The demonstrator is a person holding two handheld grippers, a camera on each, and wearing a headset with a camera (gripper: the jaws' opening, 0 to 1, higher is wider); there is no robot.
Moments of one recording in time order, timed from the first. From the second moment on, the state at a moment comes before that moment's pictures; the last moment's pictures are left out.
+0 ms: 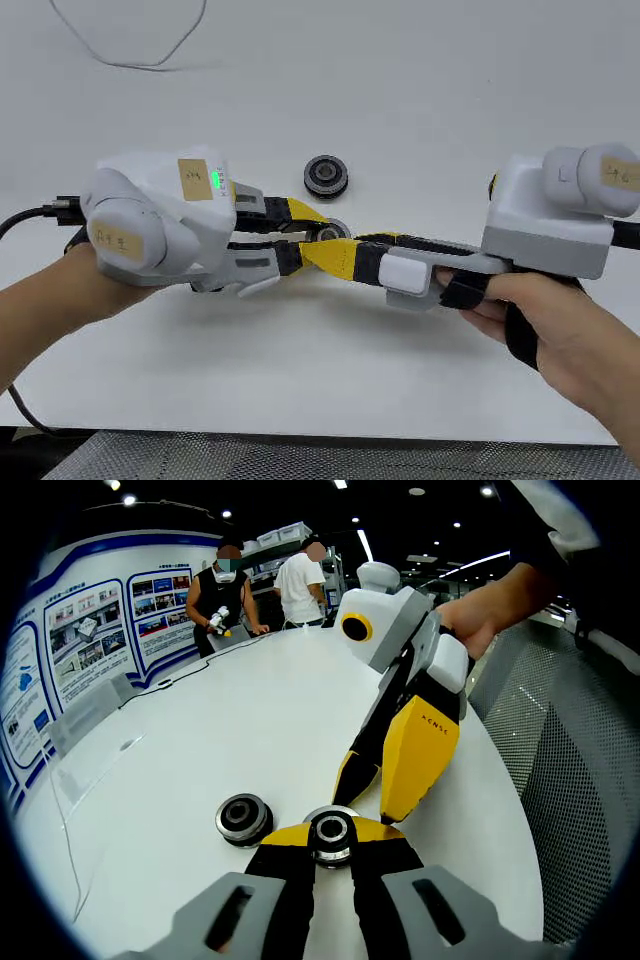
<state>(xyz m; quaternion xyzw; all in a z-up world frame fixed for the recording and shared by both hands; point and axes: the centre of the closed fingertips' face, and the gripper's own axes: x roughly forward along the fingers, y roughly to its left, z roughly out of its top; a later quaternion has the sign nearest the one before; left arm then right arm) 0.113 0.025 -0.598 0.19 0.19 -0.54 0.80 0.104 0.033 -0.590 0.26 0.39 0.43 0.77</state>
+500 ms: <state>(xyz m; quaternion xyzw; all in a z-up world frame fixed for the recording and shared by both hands) 0.113 0.025 -0.598 0.19 0.19 -0.54 0.80 0.102 0.033 -0.586 0.27 0.39 0.44 0.76</state>
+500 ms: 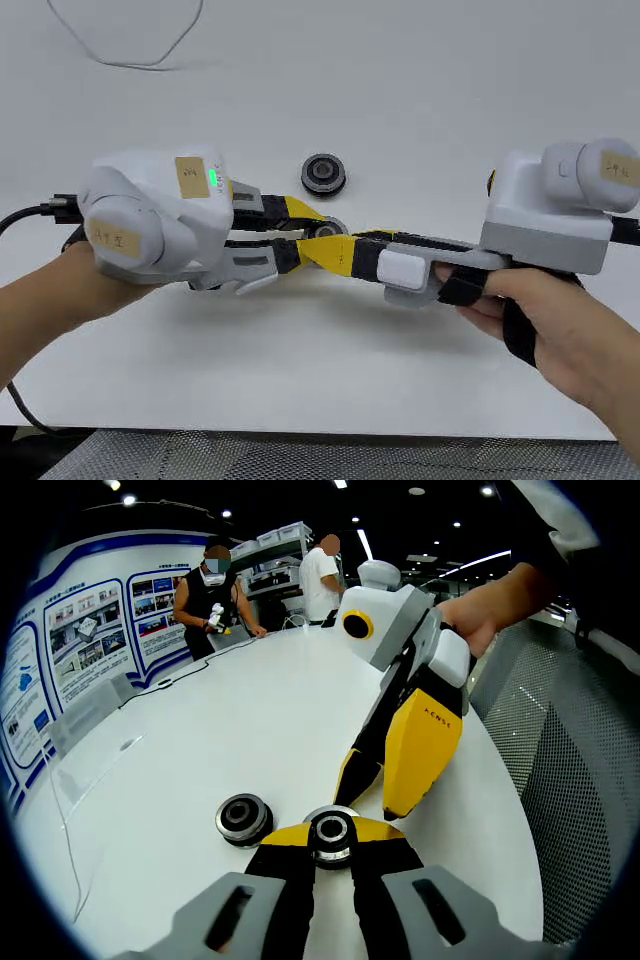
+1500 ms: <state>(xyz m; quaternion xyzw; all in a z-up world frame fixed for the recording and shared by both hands) 0.113 0.026 -0.597 0.19 0.20 -0.54 0.80 0.101 0.032 -0.590 0.29 0.42 0.39 0.77</state>
